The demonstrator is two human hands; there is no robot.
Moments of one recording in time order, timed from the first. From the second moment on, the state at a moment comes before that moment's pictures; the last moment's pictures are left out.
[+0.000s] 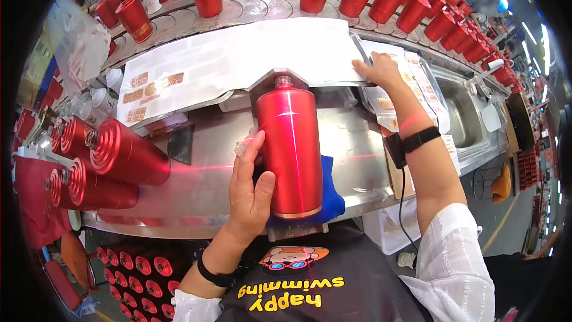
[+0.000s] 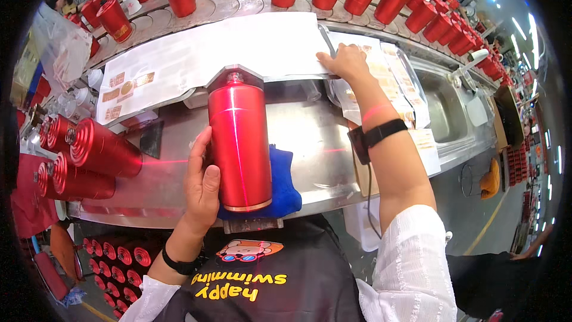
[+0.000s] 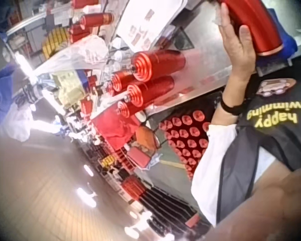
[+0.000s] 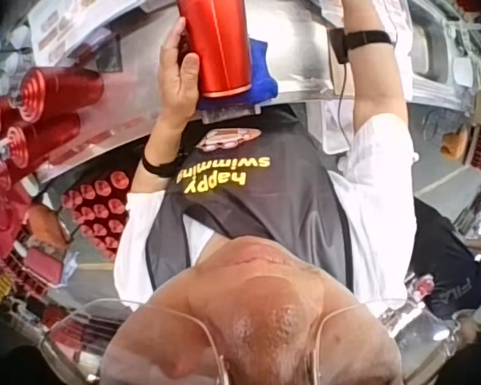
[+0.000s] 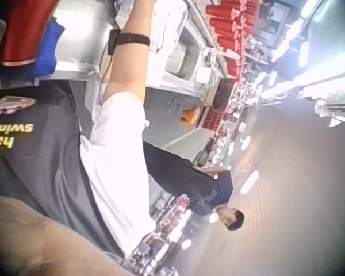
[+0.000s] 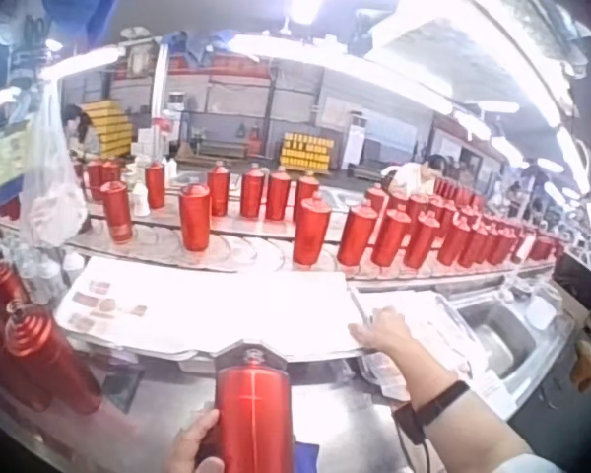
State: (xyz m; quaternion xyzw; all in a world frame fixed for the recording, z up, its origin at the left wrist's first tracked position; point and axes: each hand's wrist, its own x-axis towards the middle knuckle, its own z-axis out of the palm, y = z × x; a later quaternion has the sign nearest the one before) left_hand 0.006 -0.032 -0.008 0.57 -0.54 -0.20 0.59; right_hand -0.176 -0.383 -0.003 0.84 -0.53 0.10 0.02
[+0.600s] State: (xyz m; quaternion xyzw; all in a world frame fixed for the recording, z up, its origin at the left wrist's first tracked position) left_hand 0.005 -0.032 -0.019 0.55 -0.53 -0.20 0.61; right_hand -0.179 -0.369 0.009 0.85 -0.49 0.16 0.10
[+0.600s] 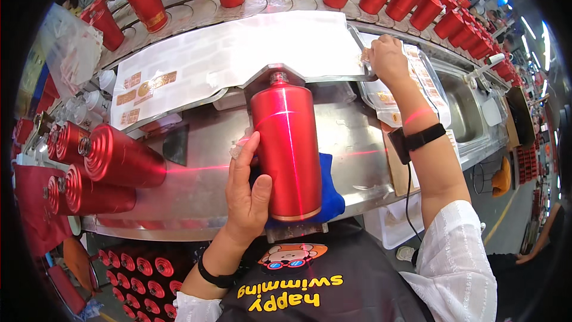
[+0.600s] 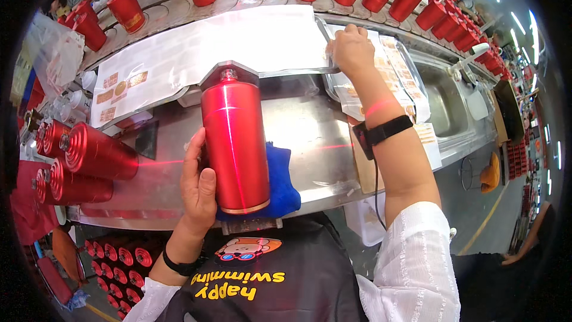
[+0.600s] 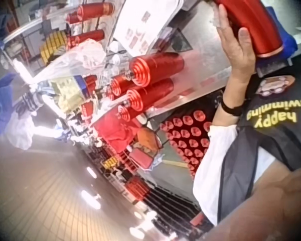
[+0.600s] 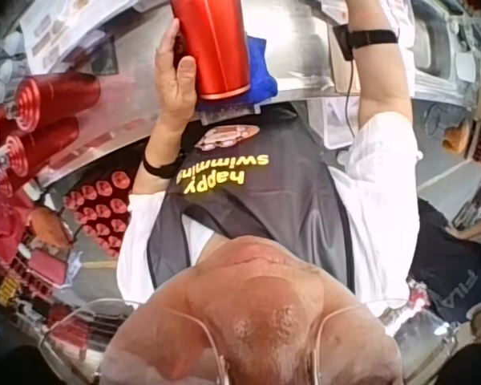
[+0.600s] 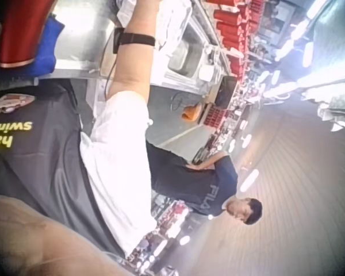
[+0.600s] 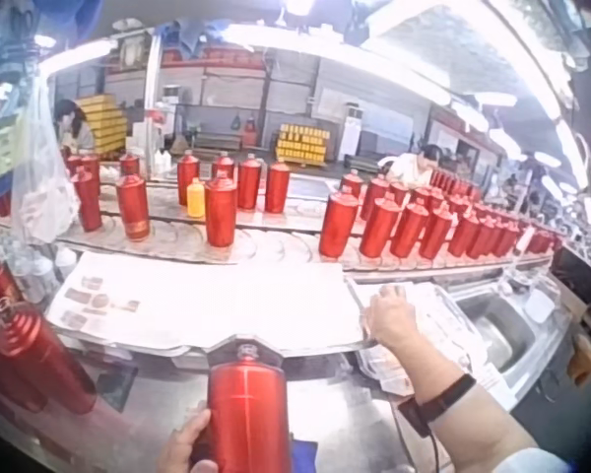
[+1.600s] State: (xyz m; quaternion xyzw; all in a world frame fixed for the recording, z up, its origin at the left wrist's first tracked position) left_hand -0.008 -0.001 -0.007 0.65 -0.68 -0.03 0.35; right_hand -0.190 -0.212 0.121 0.91 -0.17 0.26 -0.28
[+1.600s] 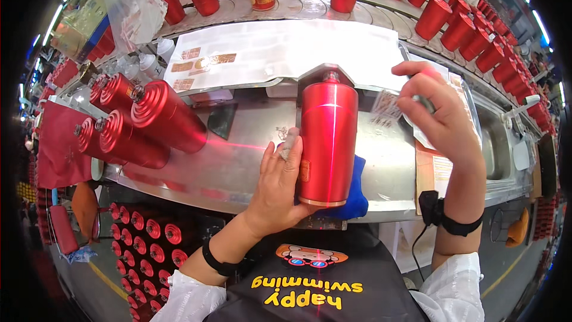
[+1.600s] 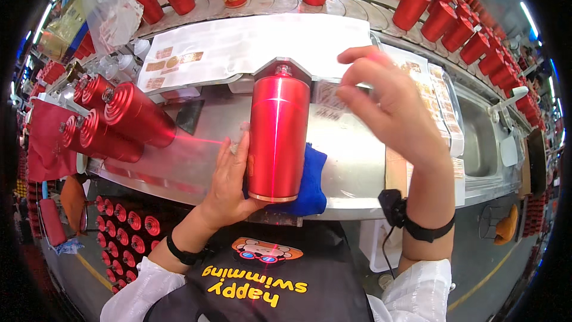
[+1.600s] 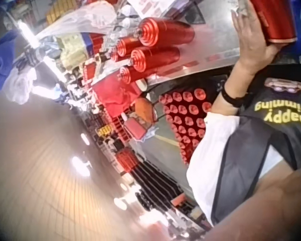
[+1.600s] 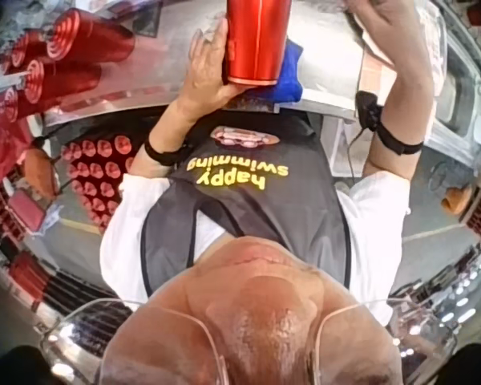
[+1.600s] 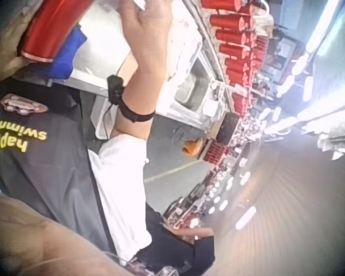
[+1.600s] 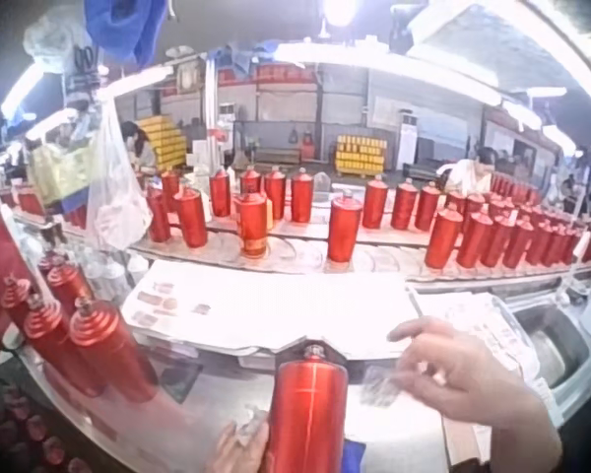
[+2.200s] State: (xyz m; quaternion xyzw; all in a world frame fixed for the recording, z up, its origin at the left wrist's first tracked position) left_hand 0.002 -0.073 0.023 0.61 -0.48 -0.28 0.56; right_hand -0.142 -0.186 0.059 0.86 -0.17 0.35 -0.33
